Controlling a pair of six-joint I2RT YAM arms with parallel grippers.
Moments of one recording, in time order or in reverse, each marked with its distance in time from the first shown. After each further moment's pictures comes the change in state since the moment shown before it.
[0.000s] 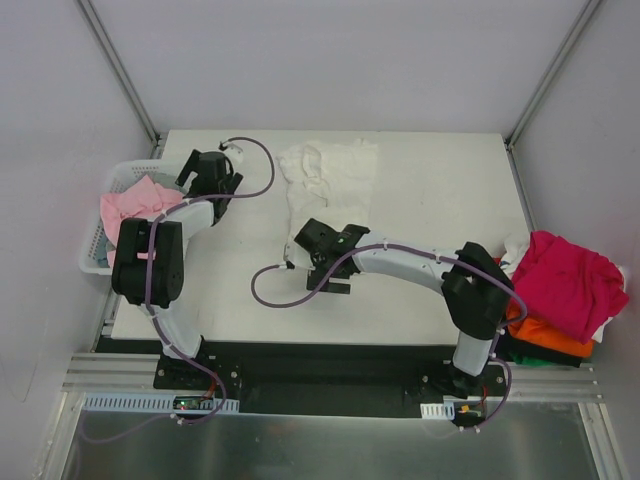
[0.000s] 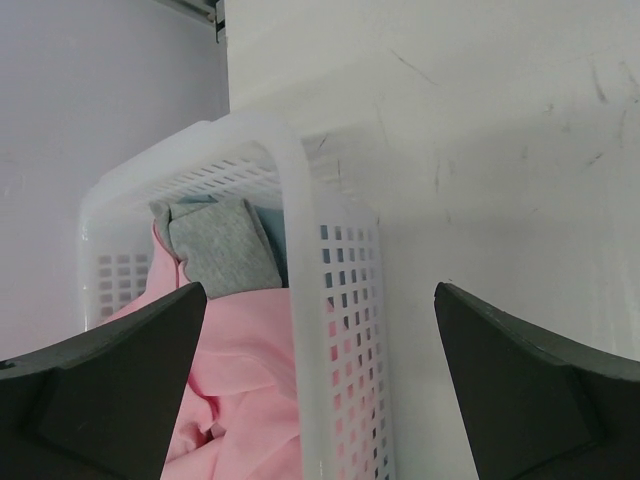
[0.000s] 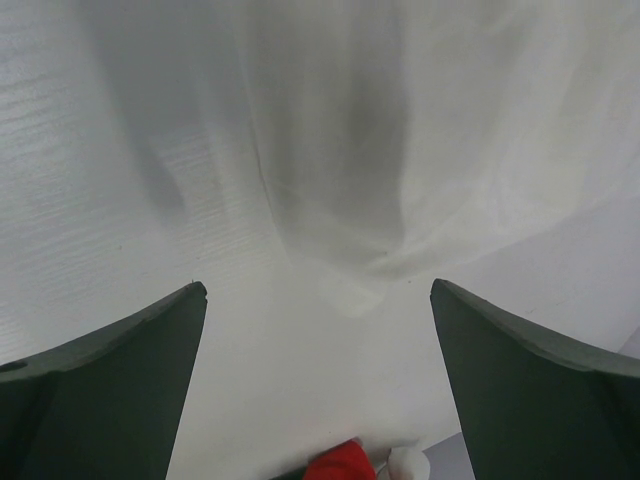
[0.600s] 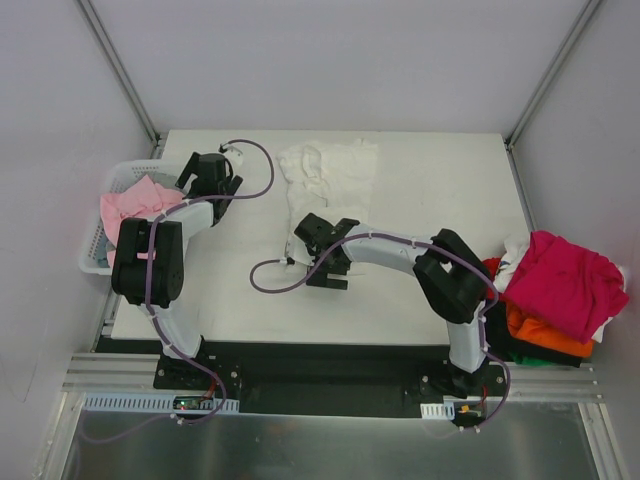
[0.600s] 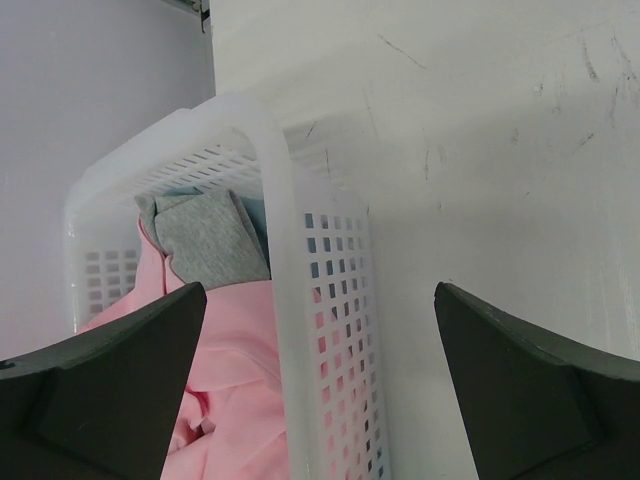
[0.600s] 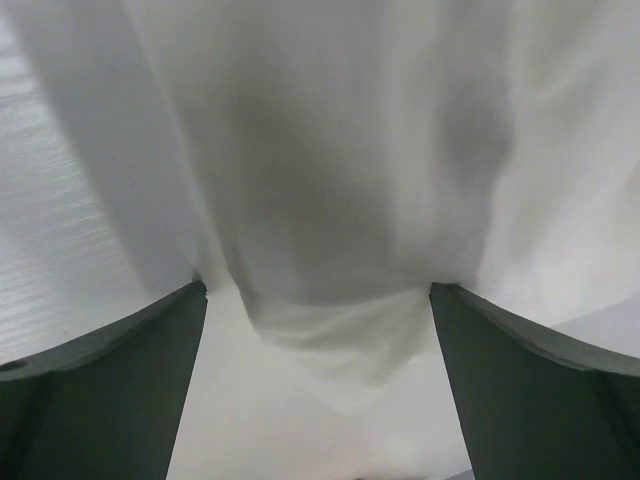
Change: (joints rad) left arm 0.016 0.000 -0.006 -0.019 0.008 -0.003; right arm -0.072 0.159 0.048 0.050 -0.070 -0.039
